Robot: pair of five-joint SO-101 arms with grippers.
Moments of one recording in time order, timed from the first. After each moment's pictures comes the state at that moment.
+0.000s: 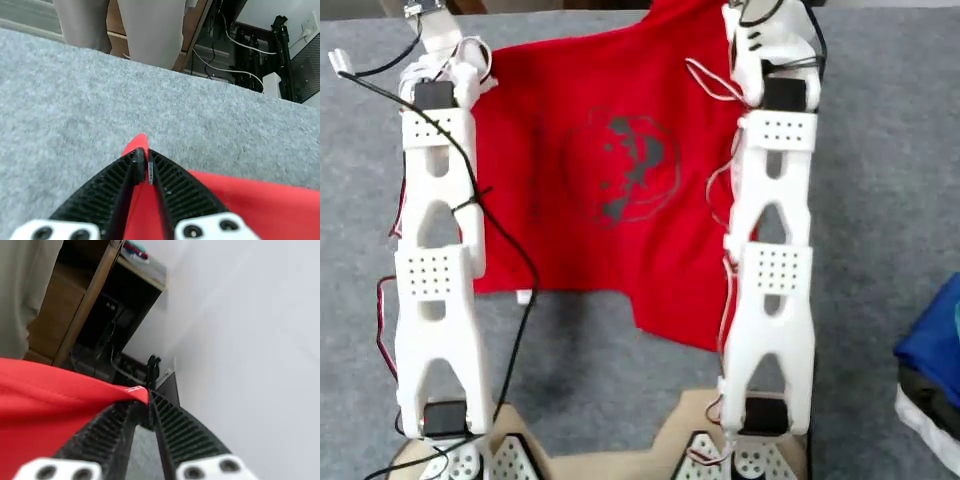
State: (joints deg) left arm -9.0 58.6 -74.0 53.0 2.7; right arm 0.1 65.3 -90.1 39.4 23.7
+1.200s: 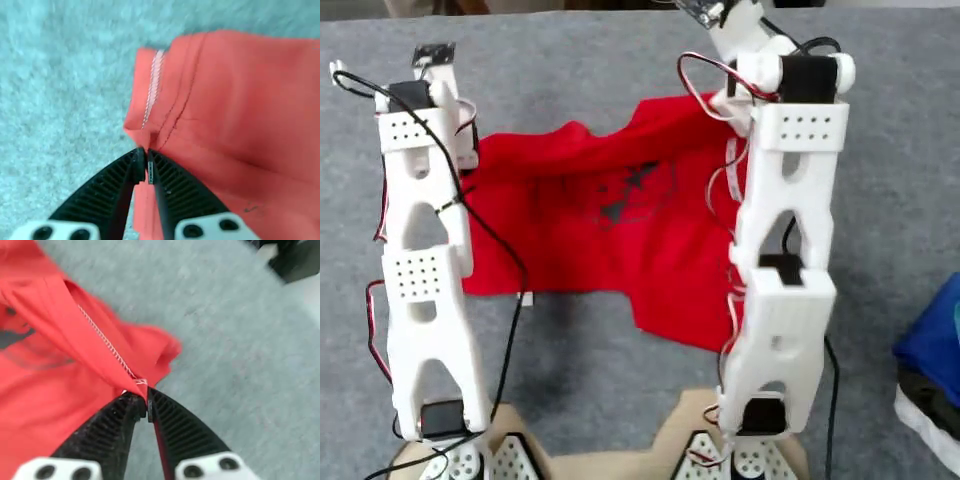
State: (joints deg) left arm -13.5 58.5 -72.4 100.2 -10.7; right arm -3.6 30.5 -64.7 101.5 33.3
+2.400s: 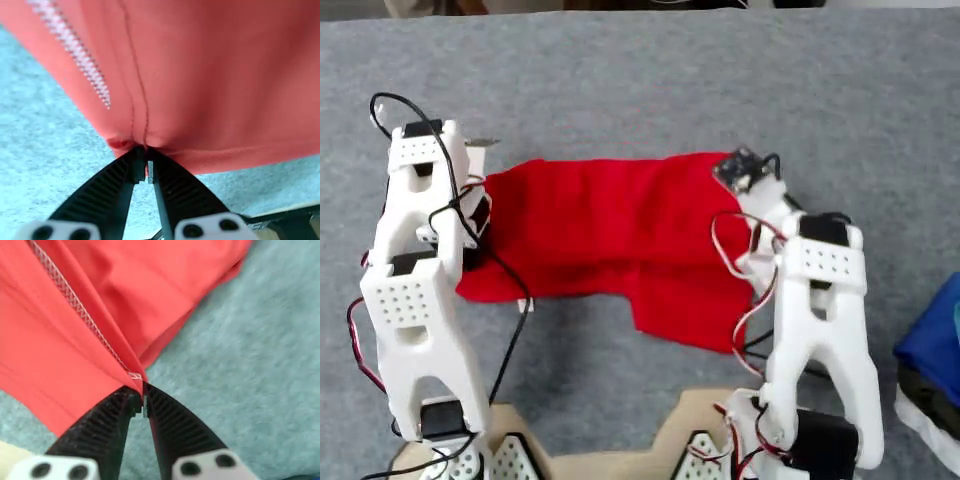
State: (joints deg) left arm -13.2 39.2 -21.5 100.2 -29.4; right arm 8.7 -22.5 45.8 62.5 35.9
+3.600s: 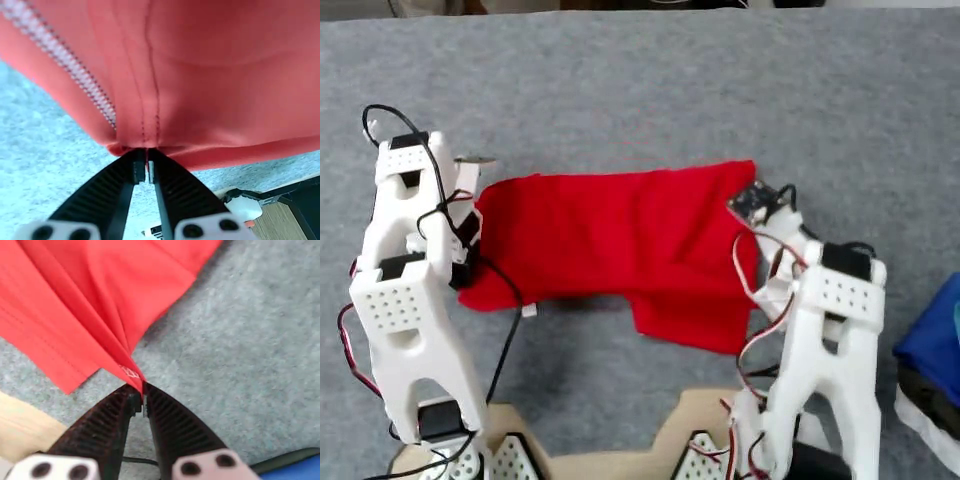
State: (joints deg) left arm -16.4 38.0 -15.6 100.2 -36.4; right arm 15.2 -32.5 53.0 68.4 43.8
